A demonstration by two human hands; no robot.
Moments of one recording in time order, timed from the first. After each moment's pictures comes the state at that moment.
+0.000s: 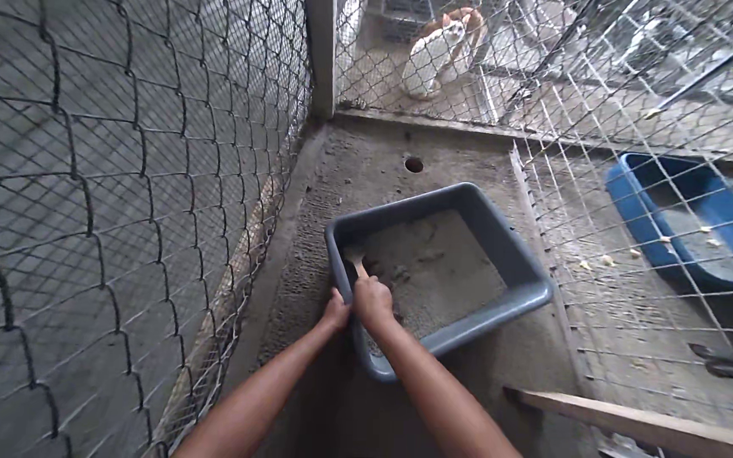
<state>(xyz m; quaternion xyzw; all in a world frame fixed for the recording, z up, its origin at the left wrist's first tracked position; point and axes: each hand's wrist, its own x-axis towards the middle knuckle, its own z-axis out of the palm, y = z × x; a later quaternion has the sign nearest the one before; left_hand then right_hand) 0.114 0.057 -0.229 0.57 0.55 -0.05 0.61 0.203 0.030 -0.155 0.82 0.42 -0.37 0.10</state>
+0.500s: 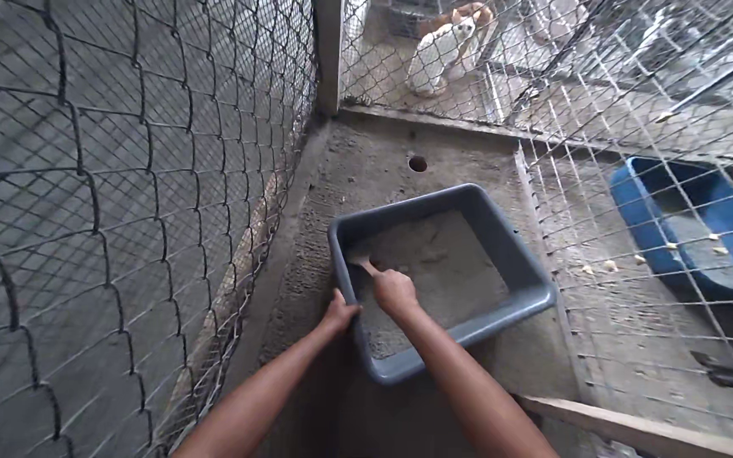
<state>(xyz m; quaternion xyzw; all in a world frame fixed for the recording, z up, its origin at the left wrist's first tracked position) 0.109 0.057 -0.239 0.53 0.54 -0.02 0.66 0.238 0.029 -0.131 0.81 0.44 -0.36 0.14</state>
